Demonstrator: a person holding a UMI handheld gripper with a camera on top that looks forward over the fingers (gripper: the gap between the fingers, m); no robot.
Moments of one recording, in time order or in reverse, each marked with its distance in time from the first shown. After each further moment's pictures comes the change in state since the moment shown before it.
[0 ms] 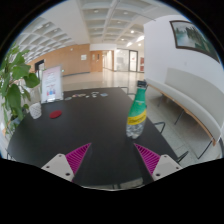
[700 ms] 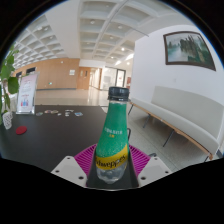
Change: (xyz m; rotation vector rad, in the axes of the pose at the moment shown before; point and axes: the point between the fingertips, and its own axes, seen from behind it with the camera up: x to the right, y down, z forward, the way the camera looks) arm 0.100 -0.087 0.148 0.224 0.179 -0.043
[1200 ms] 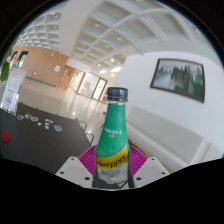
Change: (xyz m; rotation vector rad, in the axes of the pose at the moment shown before) arm 0.012 -0.128 -0.022 0.097 0.323 -0.218
